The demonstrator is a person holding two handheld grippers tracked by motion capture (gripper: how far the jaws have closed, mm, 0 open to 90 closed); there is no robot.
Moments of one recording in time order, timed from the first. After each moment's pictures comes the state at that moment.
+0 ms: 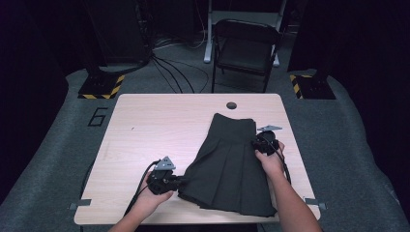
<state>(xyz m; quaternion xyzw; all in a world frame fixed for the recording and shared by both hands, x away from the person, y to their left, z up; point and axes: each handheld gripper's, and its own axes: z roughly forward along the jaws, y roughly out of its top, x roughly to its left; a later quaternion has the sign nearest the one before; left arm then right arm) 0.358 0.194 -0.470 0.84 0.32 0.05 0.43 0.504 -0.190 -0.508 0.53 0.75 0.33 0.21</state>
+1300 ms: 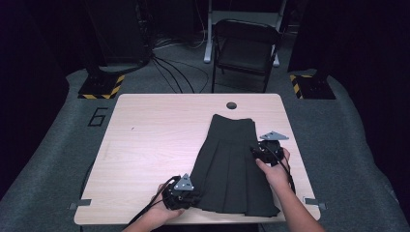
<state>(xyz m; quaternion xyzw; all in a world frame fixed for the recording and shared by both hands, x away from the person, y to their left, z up) 0.335 0.152 -0.510 0.90 0.23 0.03 0.38 0.438 -0.183 -0.470 0.49 0.76 0.36 0.24</state>
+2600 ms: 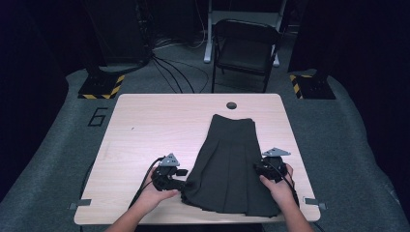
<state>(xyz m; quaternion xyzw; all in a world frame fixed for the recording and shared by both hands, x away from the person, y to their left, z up) 0.376 0.184 -0.485 0.86 0.32 0.03 0.41 0.408 -0.197 -0.506 0.49 0.78 0.33 0.22</state>
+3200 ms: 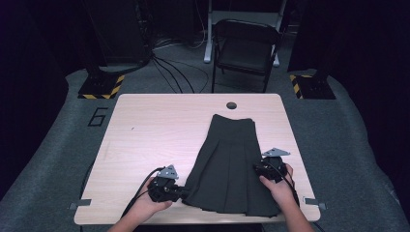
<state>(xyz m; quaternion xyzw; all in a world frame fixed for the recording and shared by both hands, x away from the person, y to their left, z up) 0.343 0.190 -0.478 0.88 0.27 -0.03 0.39 0.409 -0.197 -0.507 0.49 0.78 0.32 0.21</state>
